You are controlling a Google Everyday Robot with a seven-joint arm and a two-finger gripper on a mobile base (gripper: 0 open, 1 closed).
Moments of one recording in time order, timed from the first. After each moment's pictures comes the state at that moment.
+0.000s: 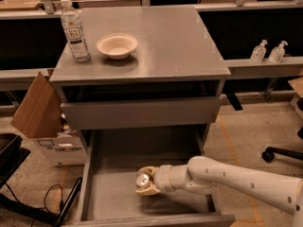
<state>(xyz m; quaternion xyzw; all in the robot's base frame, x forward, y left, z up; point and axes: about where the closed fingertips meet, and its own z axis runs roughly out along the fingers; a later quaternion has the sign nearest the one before) 0.495 0.039 0.447 -0.57 0.65 0.31 0.40</state>
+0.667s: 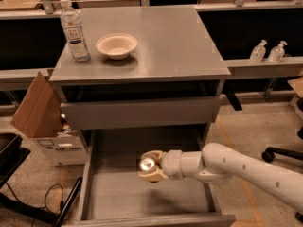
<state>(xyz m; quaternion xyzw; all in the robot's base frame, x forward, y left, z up) 0.503 0.022 0.549 -0.53 0.65 0.34 0.43</state>
